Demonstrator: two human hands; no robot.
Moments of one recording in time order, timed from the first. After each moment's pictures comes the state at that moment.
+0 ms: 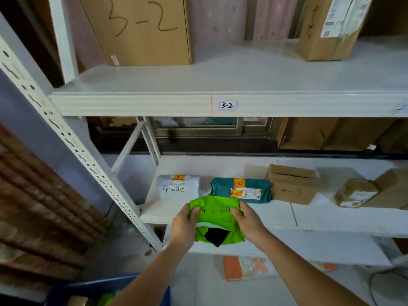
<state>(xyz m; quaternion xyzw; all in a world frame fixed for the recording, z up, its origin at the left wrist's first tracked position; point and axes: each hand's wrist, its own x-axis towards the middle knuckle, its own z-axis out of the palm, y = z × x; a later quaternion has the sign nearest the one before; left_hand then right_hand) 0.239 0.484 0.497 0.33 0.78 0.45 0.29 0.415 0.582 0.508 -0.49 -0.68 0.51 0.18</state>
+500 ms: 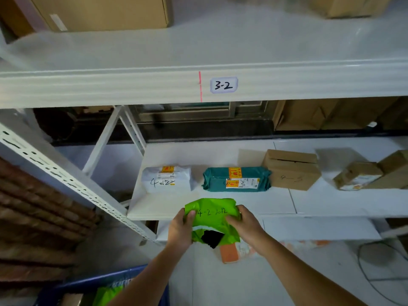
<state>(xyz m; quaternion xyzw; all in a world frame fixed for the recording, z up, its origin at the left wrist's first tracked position) 0.223 0.514 0.420 0.28 0.79 0.41 0.36 0.414 0.602 0.445 -0.55 -0.60 0.57 0.12</state>
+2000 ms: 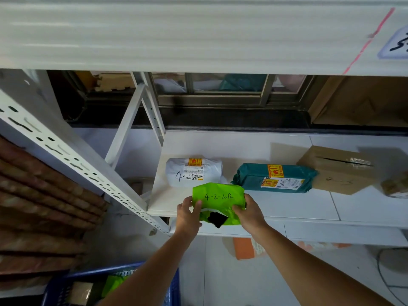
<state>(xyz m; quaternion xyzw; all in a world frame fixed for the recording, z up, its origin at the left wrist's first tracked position) 0.113 0.536 0.342 0.21 0.78 0.43 0.40 0.286 0.626 0.368 -0.60 -0.60 0.50 0.12</state>
